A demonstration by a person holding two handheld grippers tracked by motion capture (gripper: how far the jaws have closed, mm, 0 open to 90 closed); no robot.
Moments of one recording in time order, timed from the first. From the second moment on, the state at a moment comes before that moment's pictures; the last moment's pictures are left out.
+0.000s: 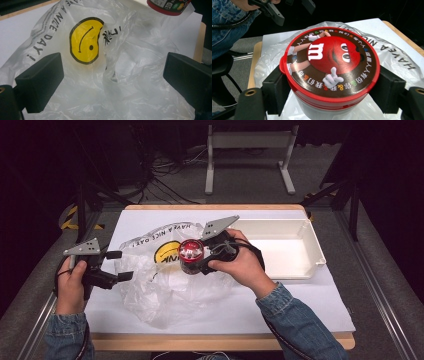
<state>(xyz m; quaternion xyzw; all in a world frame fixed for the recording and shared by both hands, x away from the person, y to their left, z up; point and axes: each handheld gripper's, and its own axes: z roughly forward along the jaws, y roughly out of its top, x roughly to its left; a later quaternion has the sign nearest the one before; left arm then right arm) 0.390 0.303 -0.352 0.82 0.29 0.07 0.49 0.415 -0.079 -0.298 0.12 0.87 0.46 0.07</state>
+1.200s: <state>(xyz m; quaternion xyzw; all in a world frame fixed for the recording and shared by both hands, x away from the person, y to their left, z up) 0.392 0.309 -0.355 0.82 0.30 0.07 0.49 0.456 -0.174 -0.274 0.19 0.86 0.46 0.13</state>
